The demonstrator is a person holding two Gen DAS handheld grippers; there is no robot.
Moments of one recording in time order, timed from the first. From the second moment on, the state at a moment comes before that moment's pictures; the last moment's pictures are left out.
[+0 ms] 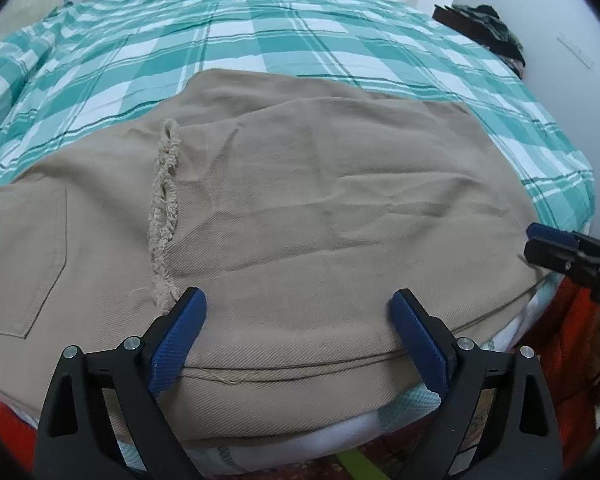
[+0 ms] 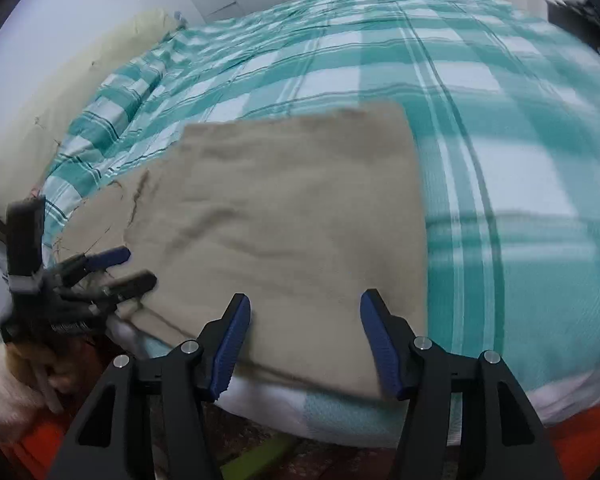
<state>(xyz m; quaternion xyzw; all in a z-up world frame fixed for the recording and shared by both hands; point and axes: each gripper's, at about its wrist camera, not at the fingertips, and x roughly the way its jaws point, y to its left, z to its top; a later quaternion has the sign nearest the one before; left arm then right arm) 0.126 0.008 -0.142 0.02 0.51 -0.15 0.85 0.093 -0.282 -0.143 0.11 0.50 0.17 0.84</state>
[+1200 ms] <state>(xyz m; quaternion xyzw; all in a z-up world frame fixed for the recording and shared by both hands) 0.125 0.009 -0.139 0.02 0.52 -0.15 0.84 0.086 -0.254 -0.140 0.02 0.50 0.16 0.85</state>
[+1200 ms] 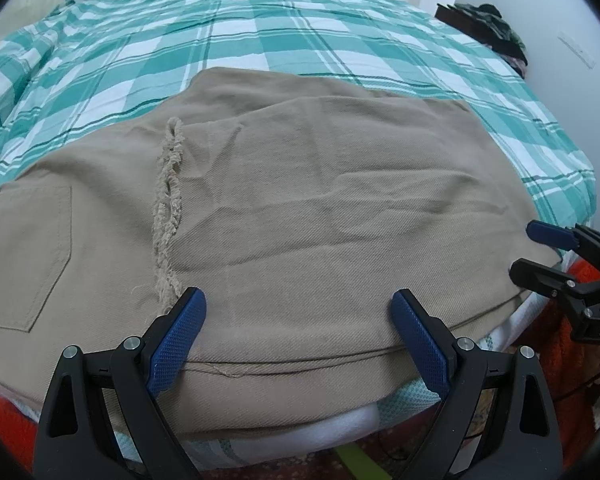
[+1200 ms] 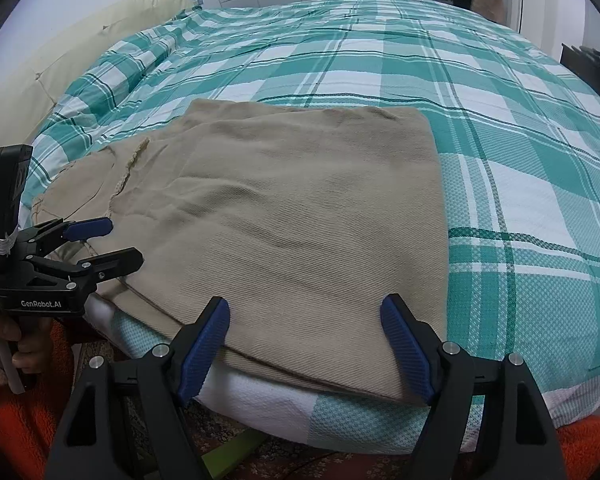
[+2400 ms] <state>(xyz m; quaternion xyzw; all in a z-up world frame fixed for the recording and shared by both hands) 0.086 0.313 -0.134 -0.42 0.48 0.06 0.77 0.085 -0.251 -0.142 0.02 0.49 0.17 0.85</state>
